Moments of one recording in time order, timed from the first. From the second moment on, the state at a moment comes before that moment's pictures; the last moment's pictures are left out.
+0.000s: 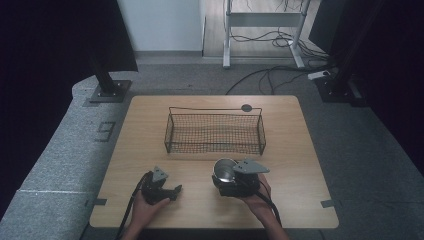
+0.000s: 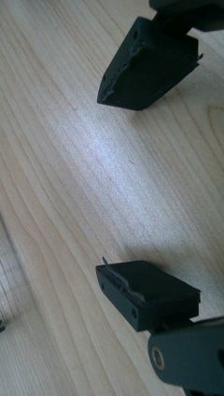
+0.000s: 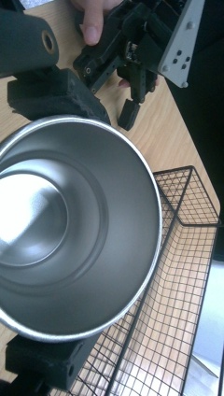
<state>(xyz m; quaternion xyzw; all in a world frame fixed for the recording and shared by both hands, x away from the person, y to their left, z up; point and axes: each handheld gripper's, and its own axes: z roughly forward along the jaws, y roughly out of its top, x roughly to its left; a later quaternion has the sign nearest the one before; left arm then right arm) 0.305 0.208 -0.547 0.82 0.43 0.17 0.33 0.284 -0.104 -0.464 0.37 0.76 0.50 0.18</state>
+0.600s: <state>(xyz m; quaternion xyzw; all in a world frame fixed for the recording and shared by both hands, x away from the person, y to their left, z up) 0.305 0.208 -0.547 0.82 0.43 0.17 0.33 0.293 -0.110 -0.443 0.37 0.75 0.51 0.20</state>
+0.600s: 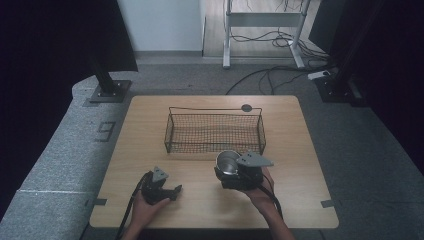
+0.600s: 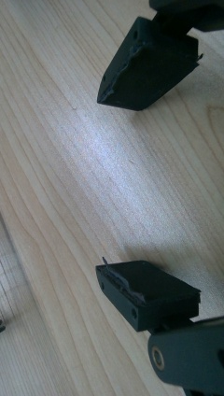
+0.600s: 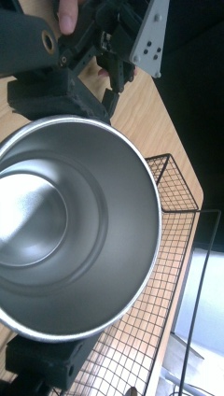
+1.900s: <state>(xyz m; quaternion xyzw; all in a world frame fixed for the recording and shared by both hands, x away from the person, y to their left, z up) 0.304 0.208 -0.547 0.82 0.43 0.17 0.33 0.331 -0.121 -0.424 0.40 0.73 0.51 0.21</state>
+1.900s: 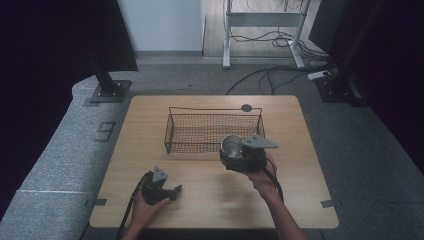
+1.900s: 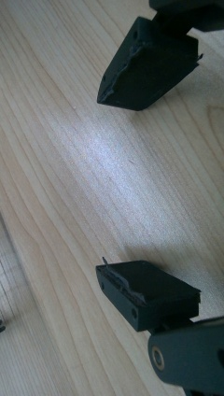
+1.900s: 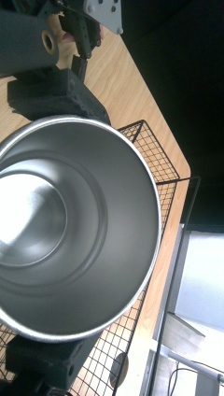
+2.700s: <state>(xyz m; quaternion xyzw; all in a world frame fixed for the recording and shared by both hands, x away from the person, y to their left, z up) 0.304 0.208 -0.547 0.82 0.43 0.17 0.33 0.354 -0.120 -0.400 0.41 0.73 0.50 0.23</state>
